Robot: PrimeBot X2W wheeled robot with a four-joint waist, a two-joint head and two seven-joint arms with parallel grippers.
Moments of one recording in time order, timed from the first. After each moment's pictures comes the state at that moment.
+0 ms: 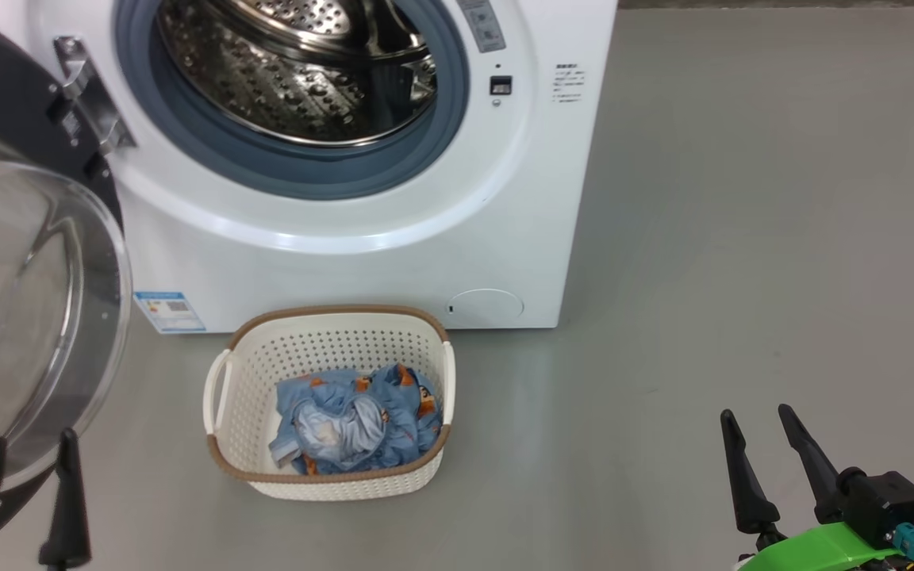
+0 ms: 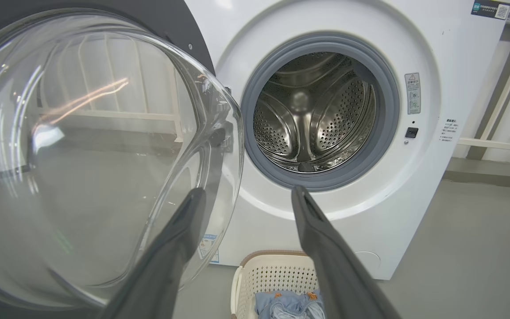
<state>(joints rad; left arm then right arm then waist) 0.05 0.25 0.09 0.09 -0.41 -0.13 -0.26 0.00 -0.05 -0.07 0.17 0.18 0.12 -0.25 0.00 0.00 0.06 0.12</state>
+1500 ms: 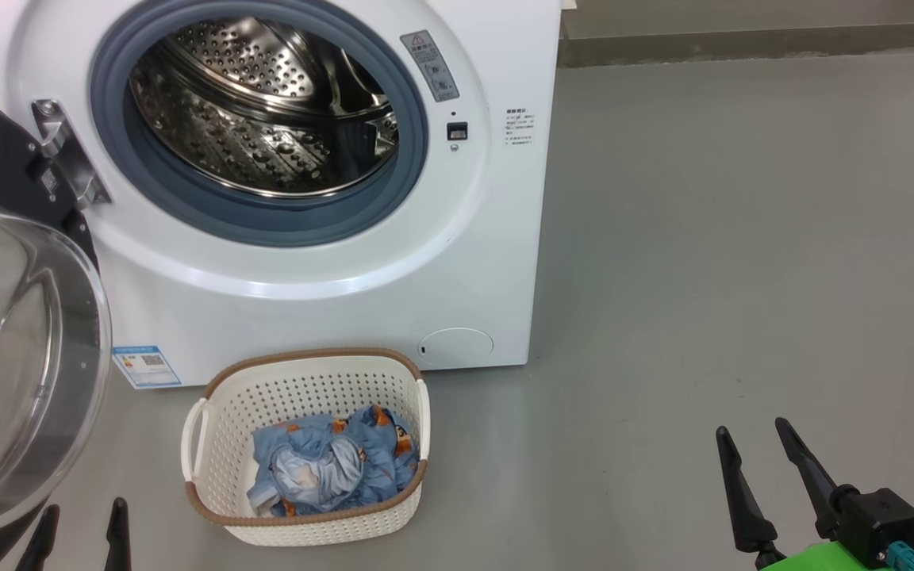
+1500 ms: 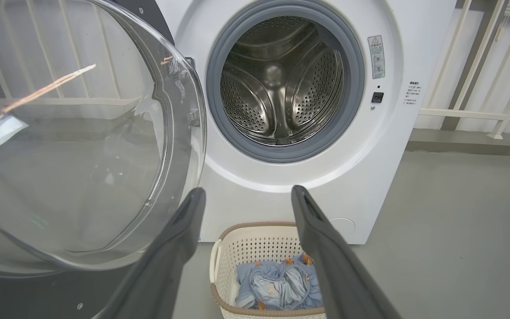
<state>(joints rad) 0.16 0.19 0.07 0.10 -0.30 -0.13 -0.26 0.05 -0.05 -0.06 0.11 0.12 0.12 -0.25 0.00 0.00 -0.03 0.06</state>
